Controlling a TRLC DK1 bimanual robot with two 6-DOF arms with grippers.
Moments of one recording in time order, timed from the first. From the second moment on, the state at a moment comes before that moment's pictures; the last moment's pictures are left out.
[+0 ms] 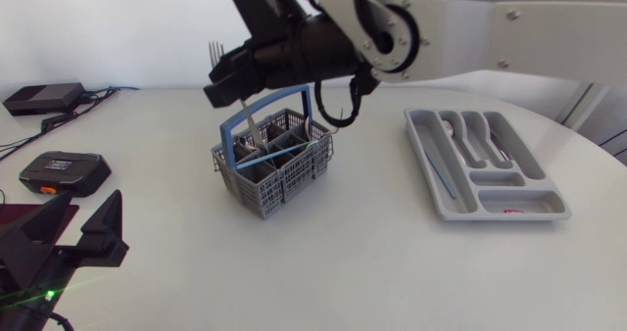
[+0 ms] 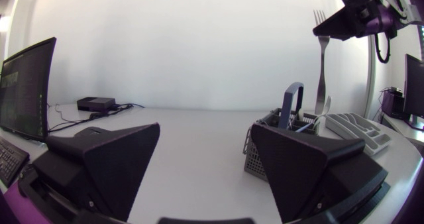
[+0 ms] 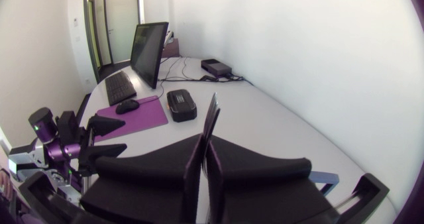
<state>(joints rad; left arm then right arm) 0.02 0.06 0.02 -0.02 0.01 -0.02 0.76 1.75 1.53 -0.15 -0.33 -0.10</state>
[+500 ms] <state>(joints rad) 0.02 0.06 0.03 -0.04 0.00 -0.02 0.38 1.53 1.40 -0.20 -0.20 -0.02</state>
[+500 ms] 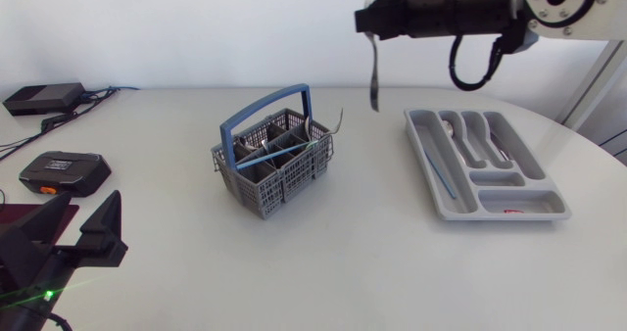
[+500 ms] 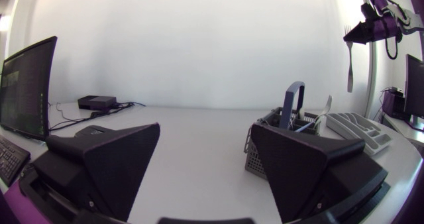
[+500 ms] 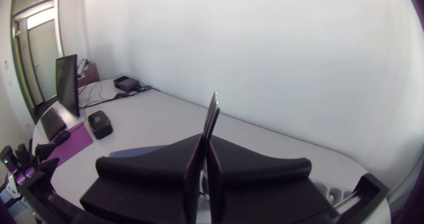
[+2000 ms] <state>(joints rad) 0.02 0.06 0.04 -0.06 0.00 -0.02 -0.18 2.28 1.83 -0.33 0.22 -0.08</state>
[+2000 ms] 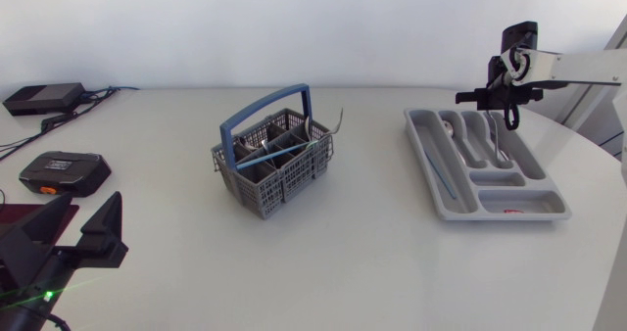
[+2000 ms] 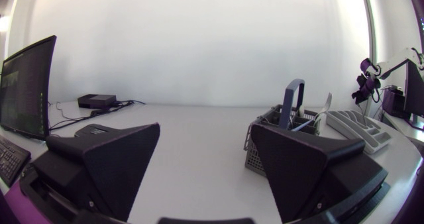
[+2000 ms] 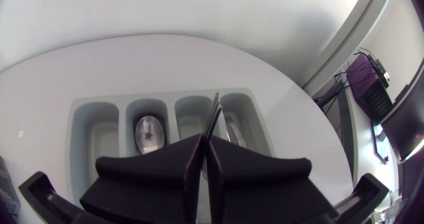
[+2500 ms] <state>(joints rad) 0.02 0.07 0.08 -0.14 0.00 -0.02 -0.21 2.53 2.10 -0.44 0.24 -0.07</state>
